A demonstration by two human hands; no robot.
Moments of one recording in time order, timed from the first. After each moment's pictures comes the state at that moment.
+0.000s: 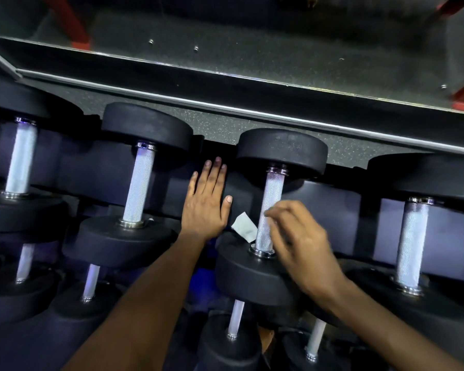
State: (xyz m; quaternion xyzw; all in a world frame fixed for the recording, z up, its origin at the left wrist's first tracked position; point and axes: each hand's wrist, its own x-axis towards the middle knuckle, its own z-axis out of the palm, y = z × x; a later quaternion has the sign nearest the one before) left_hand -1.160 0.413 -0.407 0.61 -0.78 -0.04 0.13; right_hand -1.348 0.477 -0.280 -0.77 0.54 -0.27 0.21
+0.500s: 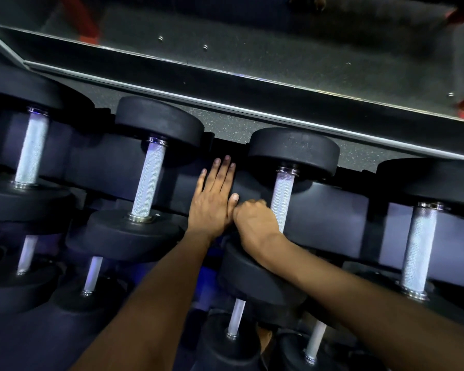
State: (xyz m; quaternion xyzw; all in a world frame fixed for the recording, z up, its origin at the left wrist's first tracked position) left_hand -1.158 0.413 -0.407 0.60 -0.79 -0.05 0.14; right_hand -1.269 0.430 -0.307 -0.81 0.53 0.16 0.15
